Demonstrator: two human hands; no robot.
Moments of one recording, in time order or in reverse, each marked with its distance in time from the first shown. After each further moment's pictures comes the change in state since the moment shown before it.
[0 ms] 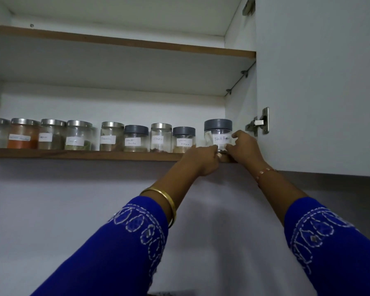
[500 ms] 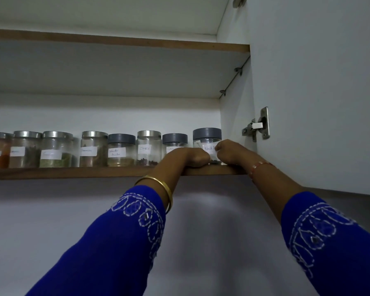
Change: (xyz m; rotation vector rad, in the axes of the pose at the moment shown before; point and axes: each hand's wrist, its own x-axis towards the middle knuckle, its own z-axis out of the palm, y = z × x) left_hand 0.090 -0.019 0.000 -0.140 -0.317 -0.115; right_hand 0.057 0.008 0.019 -0.240 -0.398 -0.025
